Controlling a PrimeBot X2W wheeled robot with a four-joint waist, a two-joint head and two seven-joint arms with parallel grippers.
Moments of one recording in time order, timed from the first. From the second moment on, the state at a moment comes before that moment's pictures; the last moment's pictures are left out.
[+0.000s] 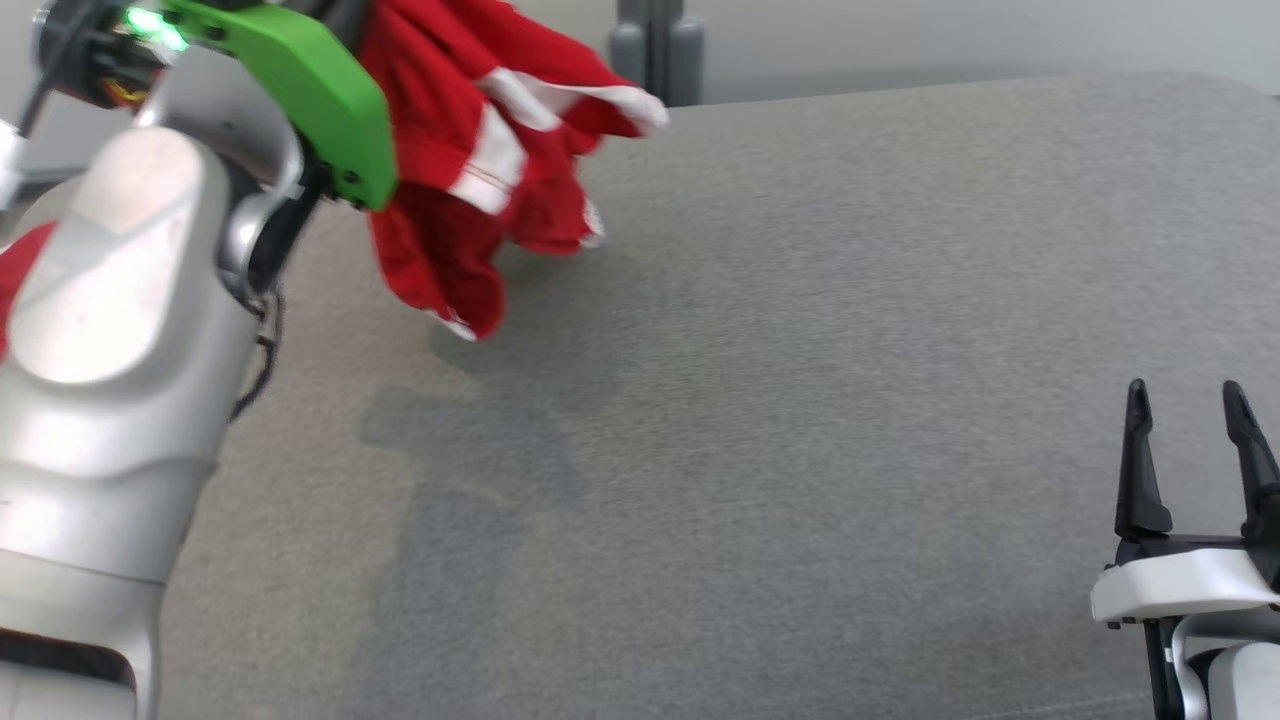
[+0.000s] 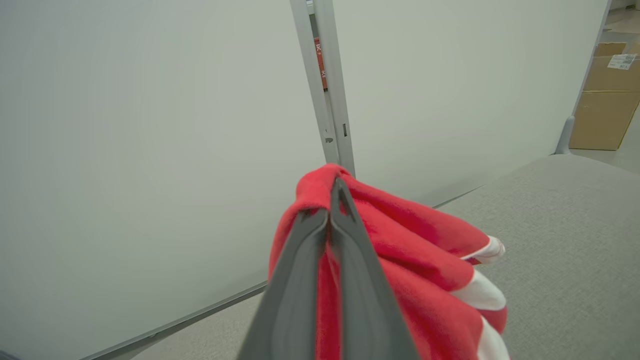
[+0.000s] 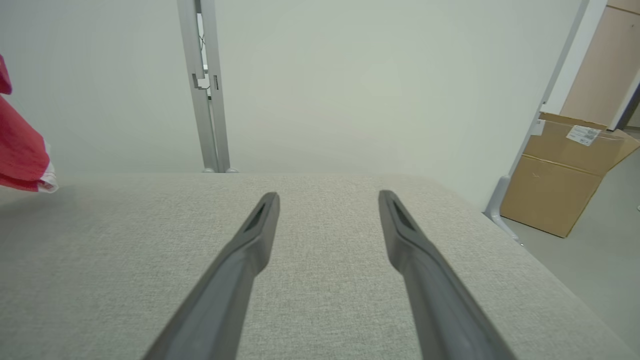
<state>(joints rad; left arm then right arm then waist) -1.06 0.31 -0.55 0.55 -0.56 -0.13 0.18 -0.03 -0.05 -0.24 0.05 -0.02 0.13 -0.26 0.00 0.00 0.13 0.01</state>
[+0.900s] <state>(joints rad) -0.96 0.11 -0.68 0.97 -0.60 -0.03 -0.10 -0.16 -0.05 -0.07 0.07 0.11 0.13 -0.26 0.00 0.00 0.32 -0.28</state>
